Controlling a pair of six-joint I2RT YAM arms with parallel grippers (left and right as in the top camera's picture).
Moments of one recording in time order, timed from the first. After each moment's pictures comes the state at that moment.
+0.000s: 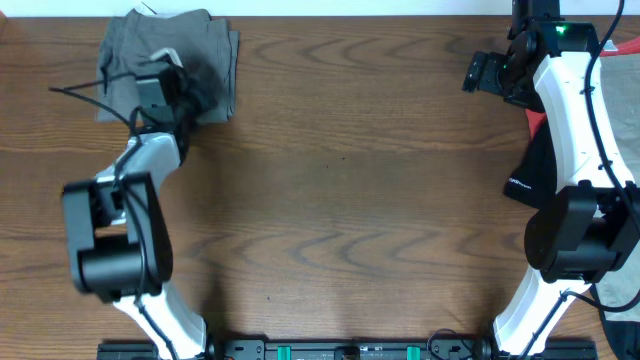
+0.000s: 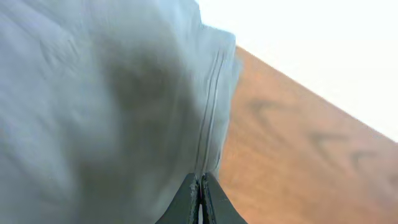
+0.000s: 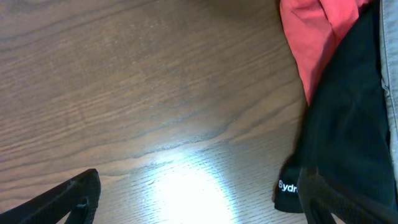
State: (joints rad) left arm 0.14 1.93 1.14 0.21 0.21 -0.45; right arm -0.02 2.02 1.93 -1.16 0.07 0.33
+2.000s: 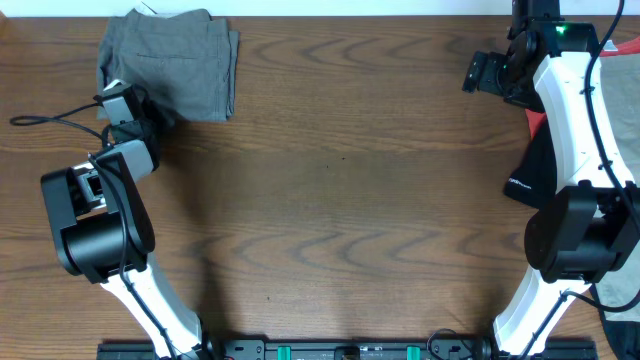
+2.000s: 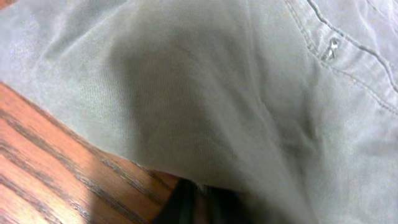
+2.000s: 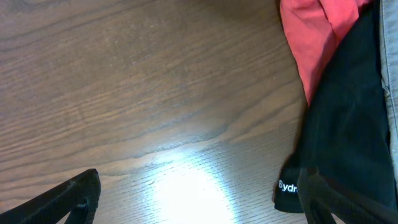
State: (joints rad) left arm 0.31 2.09 1.14 0.23 0.01 -0.43; right arm -0.02 2.02 1.93 -1.16 0.07 0.33
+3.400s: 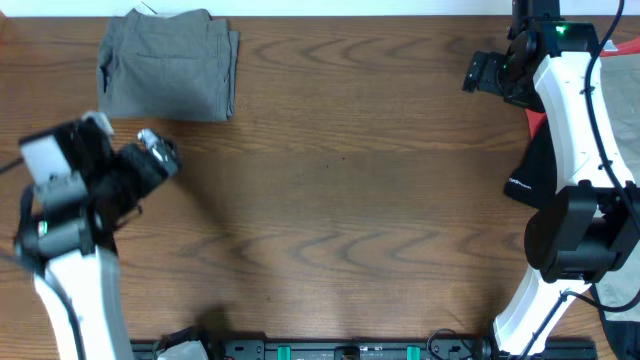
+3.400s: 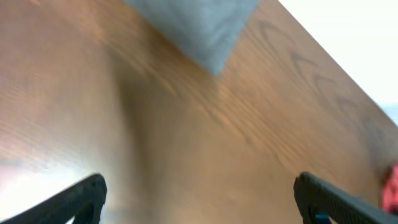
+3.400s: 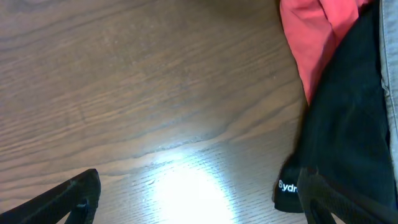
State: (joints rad) left arm 0.35 1.10 1.14 -0.94 0.34 -0.38; right arm -0.02 2.02 1.93 -1.16 0.07 0.33
